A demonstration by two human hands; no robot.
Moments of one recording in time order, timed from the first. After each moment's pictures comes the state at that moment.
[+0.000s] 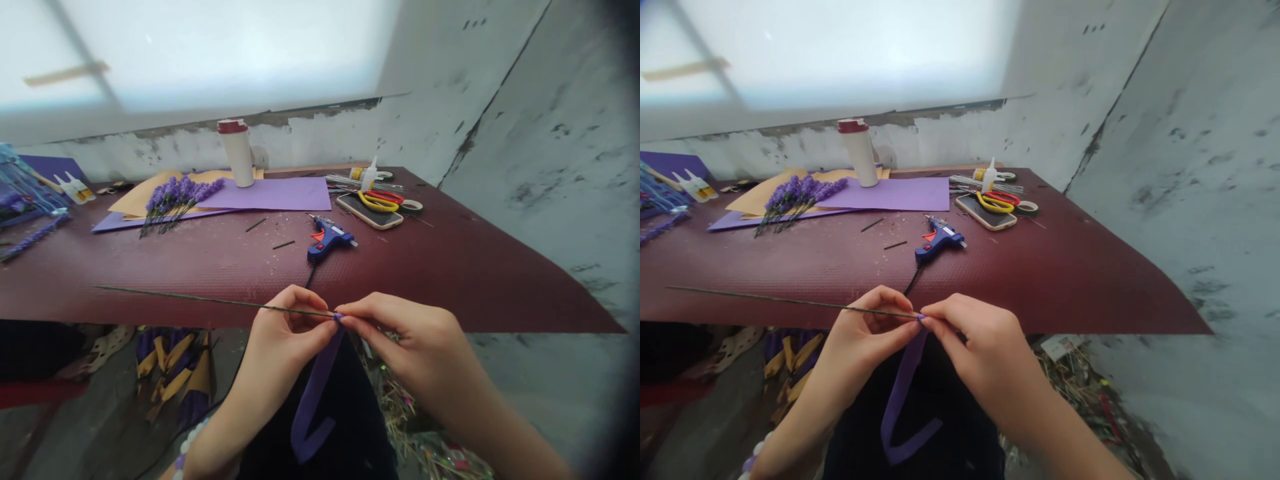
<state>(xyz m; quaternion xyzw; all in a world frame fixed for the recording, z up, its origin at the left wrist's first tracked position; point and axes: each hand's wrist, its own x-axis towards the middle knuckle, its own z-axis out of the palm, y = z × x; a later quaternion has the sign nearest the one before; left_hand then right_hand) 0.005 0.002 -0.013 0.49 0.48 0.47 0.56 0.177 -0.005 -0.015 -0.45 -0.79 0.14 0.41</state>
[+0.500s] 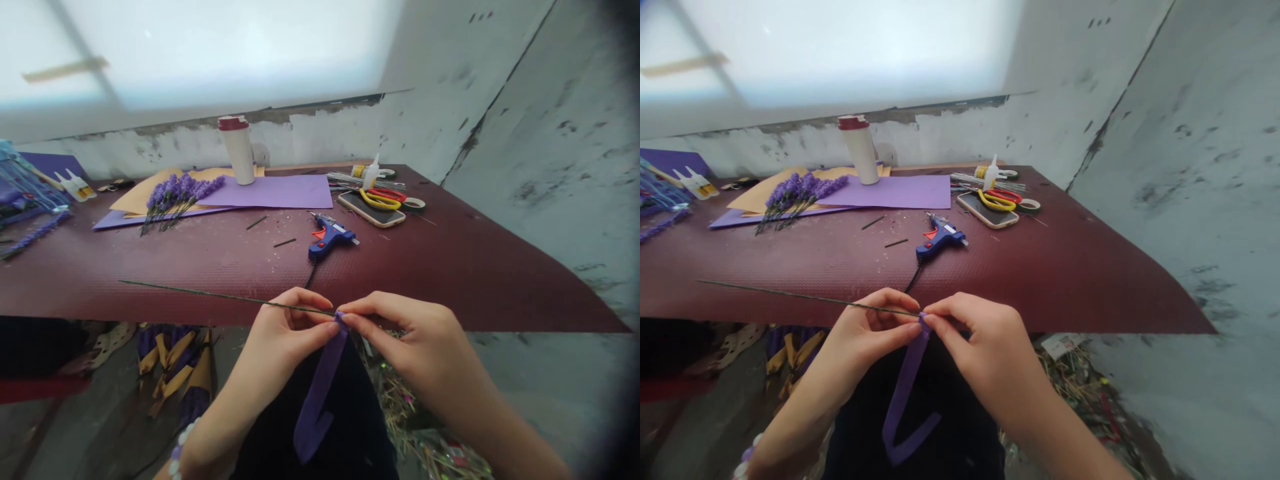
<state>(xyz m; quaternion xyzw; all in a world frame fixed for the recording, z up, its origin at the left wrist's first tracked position) 0.000 0.009 -0.019 0.44 0.46 0.43 0.64 0.174 -0.003 -0.015 -0.50 -0.74 0.19 0.40</state>
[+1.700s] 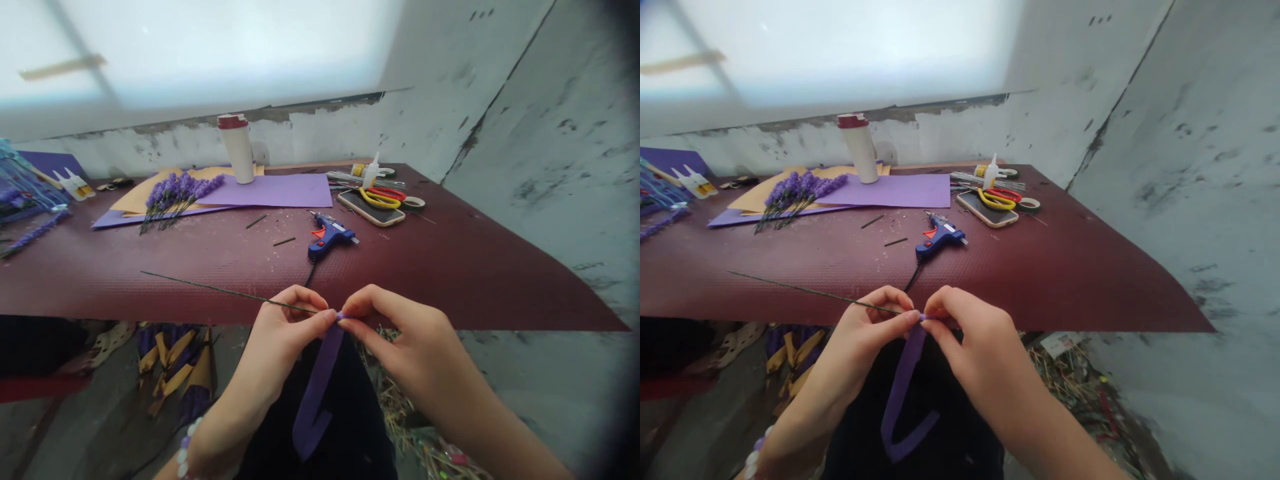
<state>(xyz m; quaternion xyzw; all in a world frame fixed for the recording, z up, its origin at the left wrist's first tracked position) 0.006 0.007 -0.026 0.43 0.46 0.46 0.62 0.169 -0.007 -0.014 -0.50 -0.74 0.19 0.41</state>
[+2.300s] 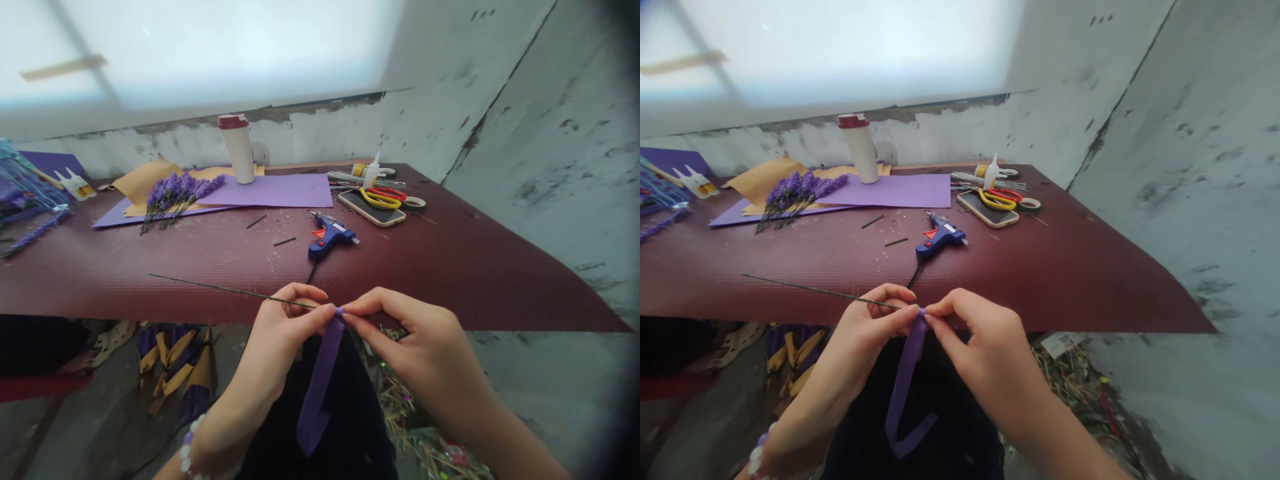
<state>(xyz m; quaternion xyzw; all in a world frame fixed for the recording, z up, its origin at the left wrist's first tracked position) 0.006 0.008 -0.022 0.41 0.47 0.47 0.62 0.172 -0.007 -0.017 -0.50 -0.72 0.20 0.44</state>
